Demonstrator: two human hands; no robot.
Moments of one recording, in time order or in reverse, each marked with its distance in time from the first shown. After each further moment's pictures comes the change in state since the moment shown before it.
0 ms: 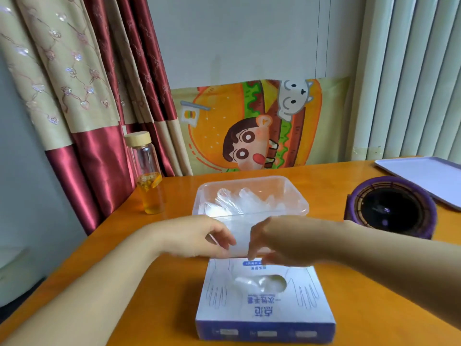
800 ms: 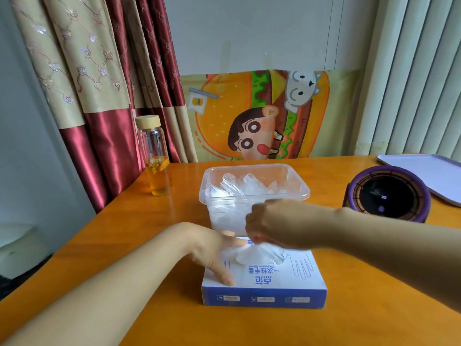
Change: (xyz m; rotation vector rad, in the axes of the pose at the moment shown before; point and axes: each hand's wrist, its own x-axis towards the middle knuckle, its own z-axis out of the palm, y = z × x) left_hand 0.018 -0.008 0.048 0.248 -0.286 -0.029; right_hand -0.001 -0.019 0.004 -0.155 0.155 -0.183
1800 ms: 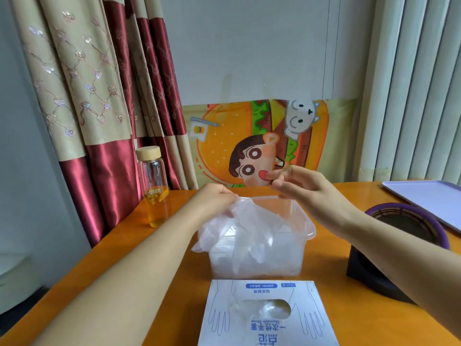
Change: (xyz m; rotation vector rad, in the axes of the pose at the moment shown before) left_hand -0.002 0.005 -0.098 -0.779 0.864 -0.093; right_hand -0.007 0.060 -0.035 1.062 0.734 0.490
